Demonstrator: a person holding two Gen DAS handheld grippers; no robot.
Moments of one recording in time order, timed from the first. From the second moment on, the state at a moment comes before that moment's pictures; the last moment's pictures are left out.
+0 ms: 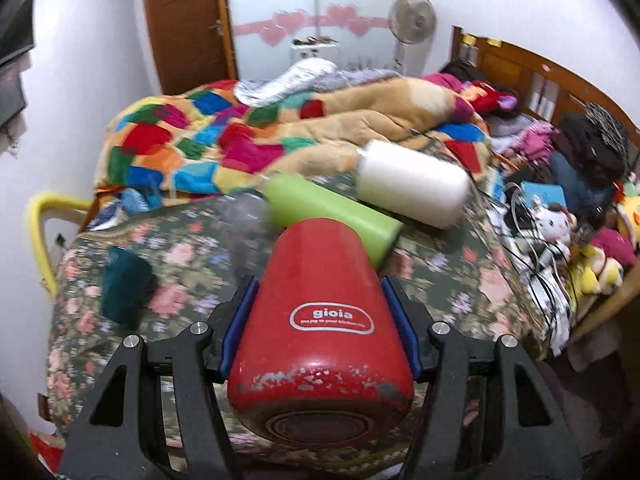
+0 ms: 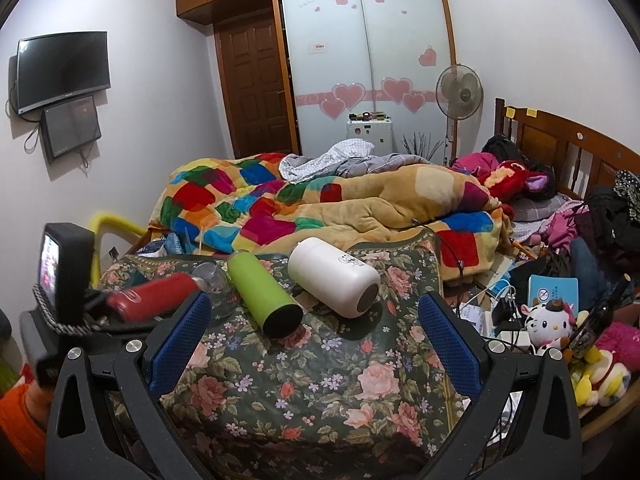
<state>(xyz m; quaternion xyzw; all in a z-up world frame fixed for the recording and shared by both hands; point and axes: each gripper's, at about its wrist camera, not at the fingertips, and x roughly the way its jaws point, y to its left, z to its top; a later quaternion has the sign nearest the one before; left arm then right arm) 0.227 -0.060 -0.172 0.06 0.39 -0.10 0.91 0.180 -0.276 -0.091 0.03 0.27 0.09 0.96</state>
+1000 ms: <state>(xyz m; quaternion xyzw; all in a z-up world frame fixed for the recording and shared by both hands) 0.247 -0.067 -0.253 0.06 0.47 -0.10 0.87 0.194 -0.257 -0.128 0.00 0.34 0.11 0.93</state>
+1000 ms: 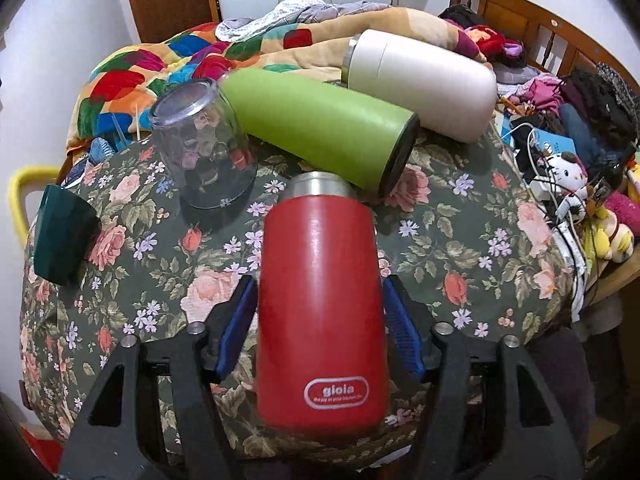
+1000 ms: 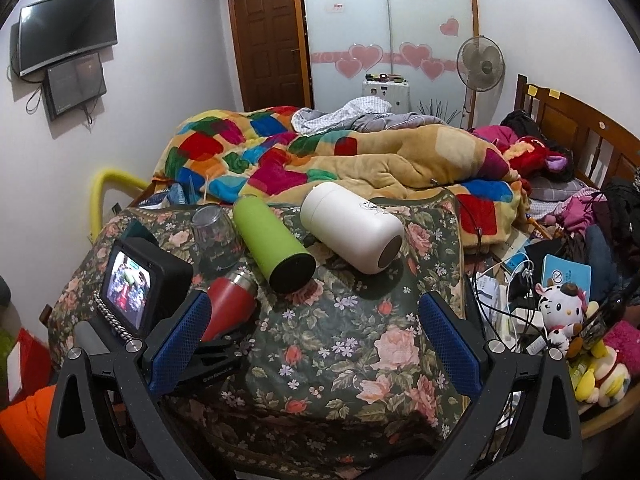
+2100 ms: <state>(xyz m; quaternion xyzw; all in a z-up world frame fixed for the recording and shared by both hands) 0.197 0.068 -0.197 0.03 0.34 0.00 0.94 0.298 -0.140 -0.240 0.01 0.57 0.19 0.80</state>
